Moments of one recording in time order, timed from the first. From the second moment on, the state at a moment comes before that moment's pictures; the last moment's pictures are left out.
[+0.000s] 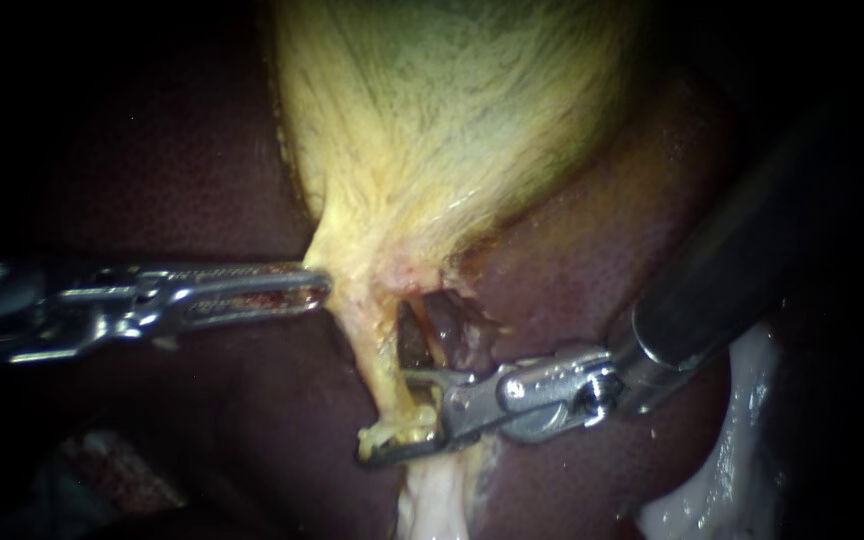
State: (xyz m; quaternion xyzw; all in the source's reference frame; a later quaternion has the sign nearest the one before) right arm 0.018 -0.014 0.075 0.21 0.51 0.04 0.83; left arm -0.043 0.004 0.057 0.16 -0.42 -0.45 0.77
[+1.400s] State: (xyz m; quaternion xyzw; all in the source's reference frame) right arm 0.014 -0.013 0.073 0.18 0.51 0.00 0.84; left arm -0.043 0.004 0.057 0.17 -0.42 -0.45 0.77
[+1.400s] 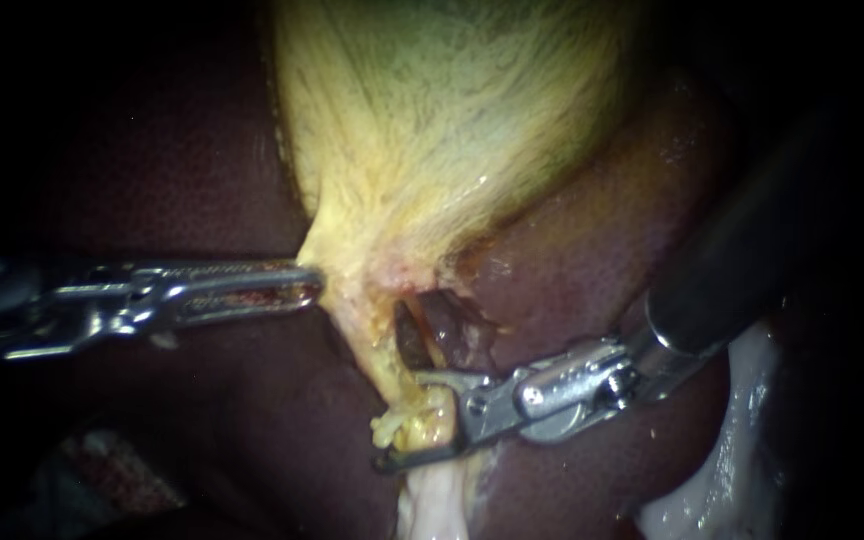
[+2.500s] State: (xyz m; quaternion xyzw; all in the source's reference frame) right arm 0.002 -0.006 0.063 0.12 0.51 -0.02 0.85; left arm -0.042 0.004 0.058 0.17 -0.42 -0.44 0.77
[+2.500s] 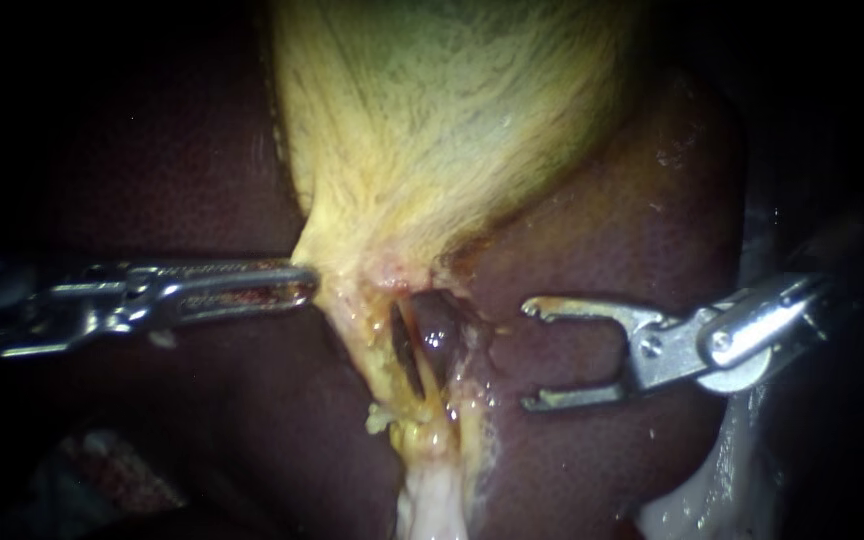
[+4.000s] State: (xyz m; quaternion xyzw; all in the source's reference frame) right arm 0.003 -0.007 0.062 0.12 0.51 -0.01 0.85; left arm -0.048 0.003 0.065 0.17 -0.45 -0.43 0.77
